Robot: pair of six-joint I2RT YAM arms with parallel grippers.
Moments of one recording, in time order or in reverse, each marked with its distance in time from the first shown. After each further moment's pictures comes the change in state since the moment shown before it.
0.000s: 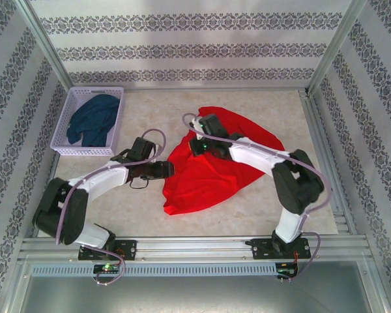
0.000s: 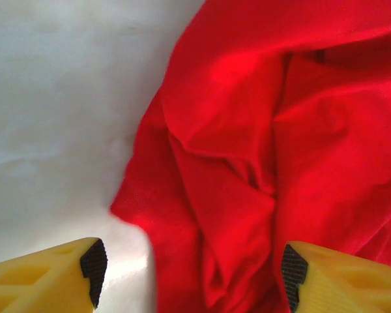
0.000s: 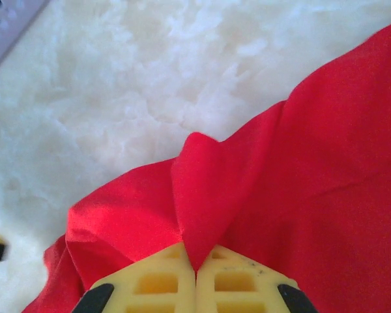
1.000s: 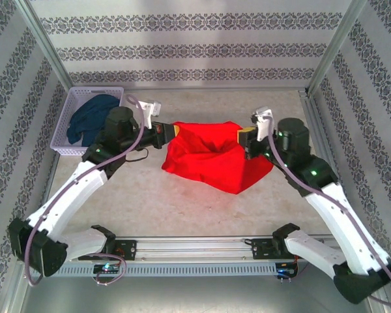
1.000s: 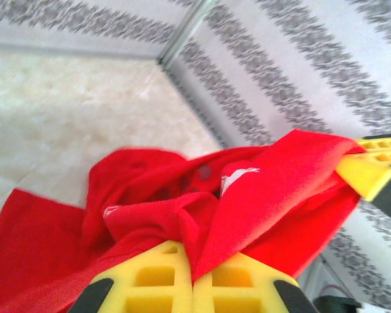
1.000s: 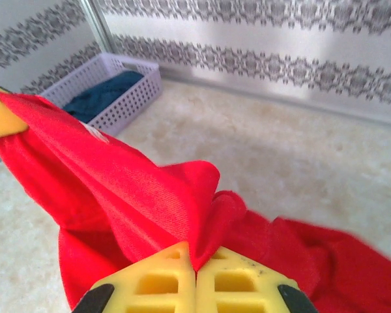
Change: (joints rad) left arm -0.023 -0.315 0.317 0.094 0.238 0.027; right arm -0.169 -0.861 -0.080 -0.384 -0.044 -0.132
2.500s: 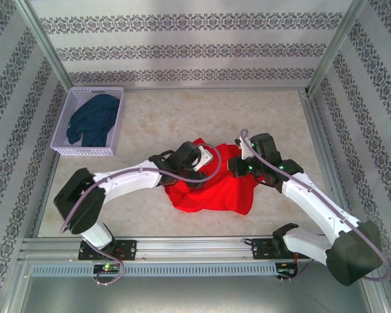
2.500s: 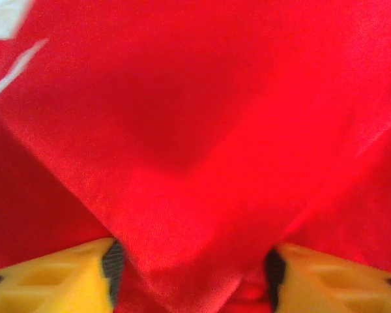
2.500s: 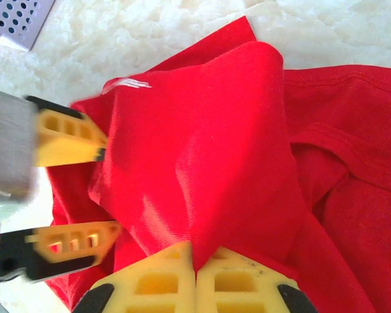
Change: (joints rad) left arm -0.399 0.494 -0.024 -0.115 -0.502 0.497; right arm -0.026 0.198 -0.333 0.101 -0.112 0.188
